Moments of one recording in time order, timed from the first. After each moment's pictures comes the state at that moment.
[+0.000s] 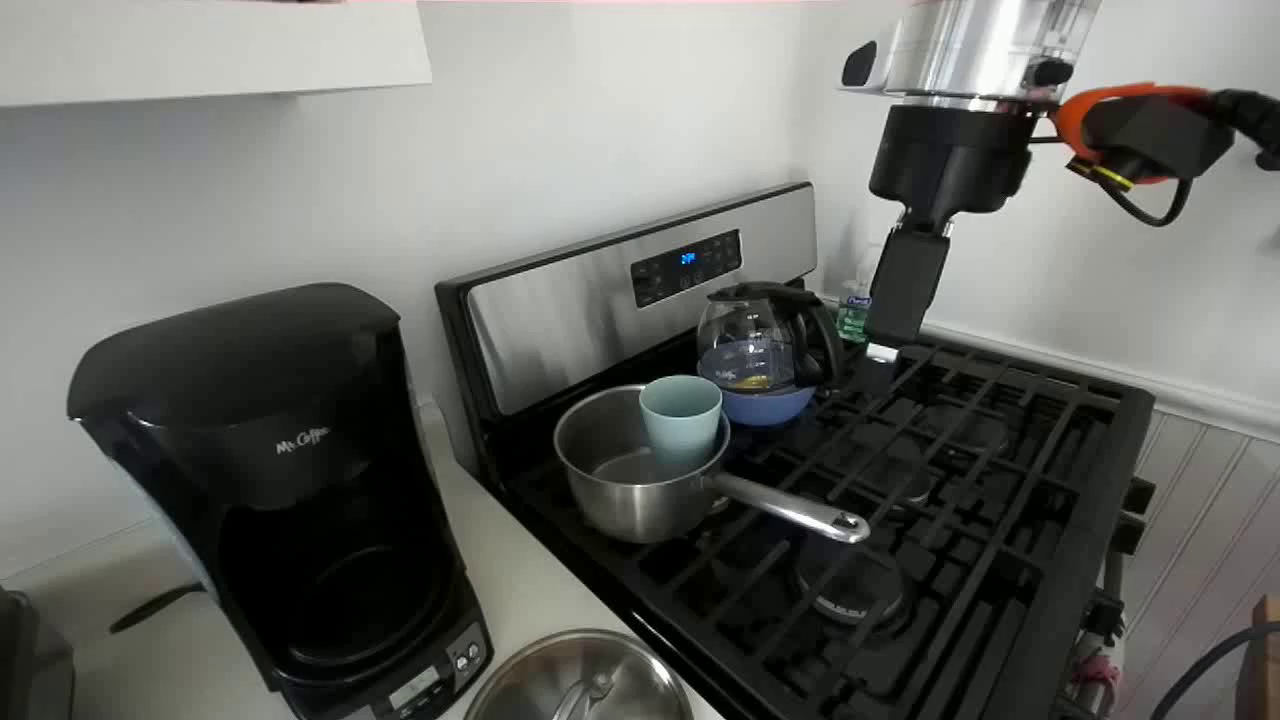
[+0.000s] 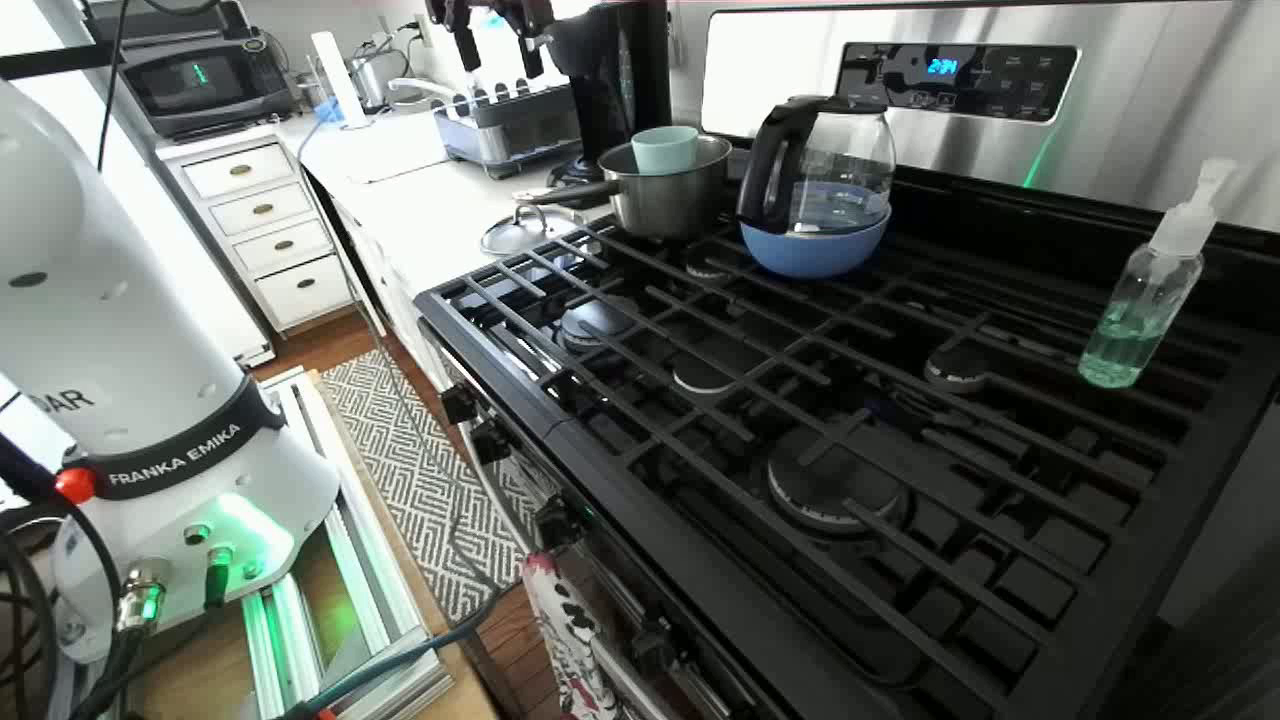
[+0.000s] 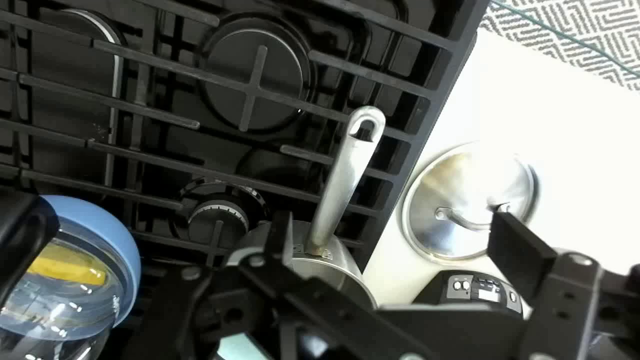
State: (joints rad) arm 0.16 -0.54 0.00 -2.55 0.10 2.13 -0.18
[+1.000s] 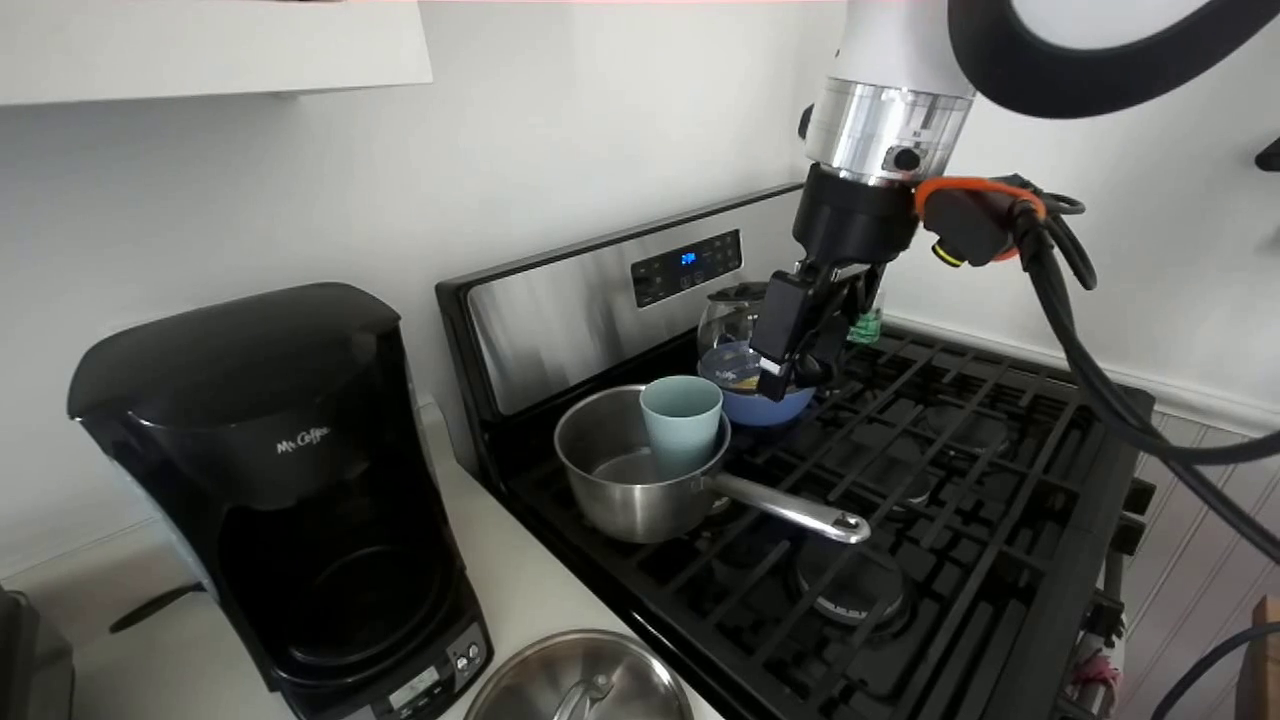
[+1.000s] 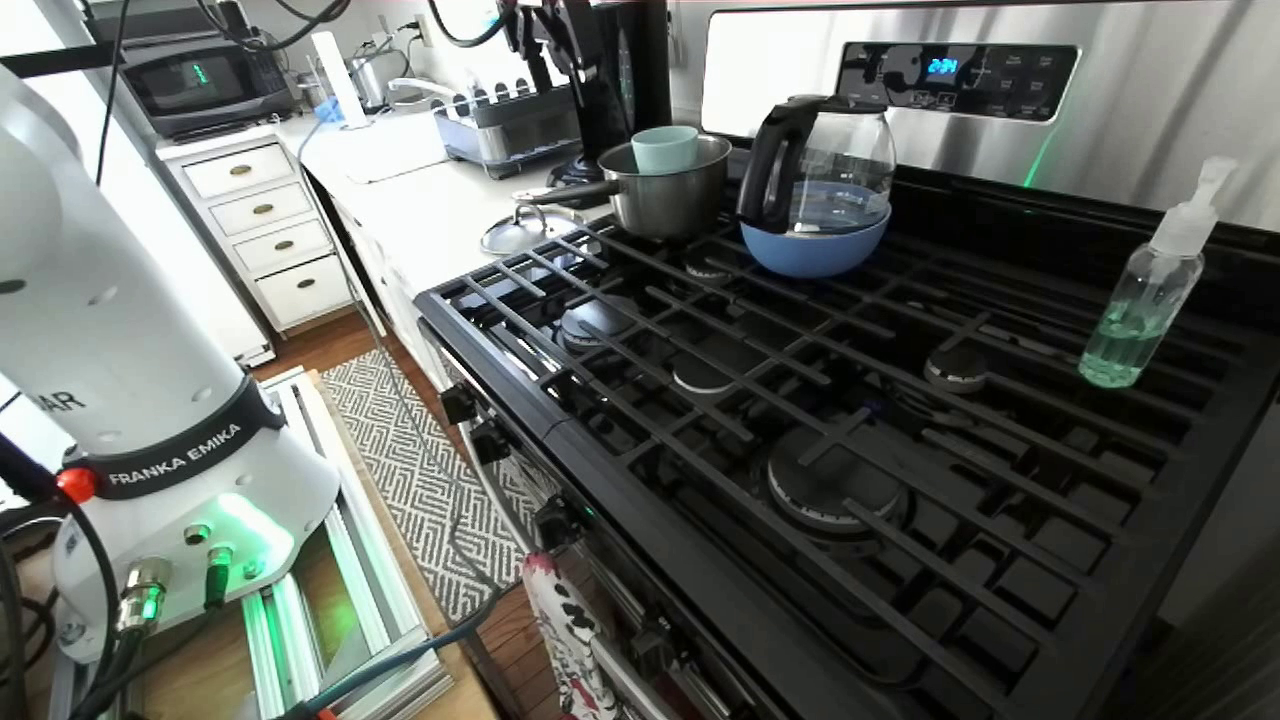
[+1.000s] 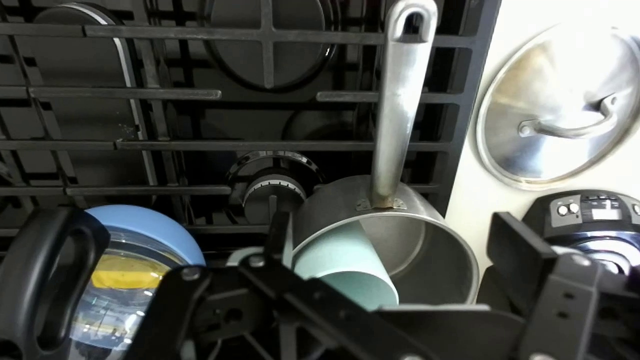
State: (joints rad) arm 0.06 -0.35 0.08 -2.51 0.07 2.36 0.08
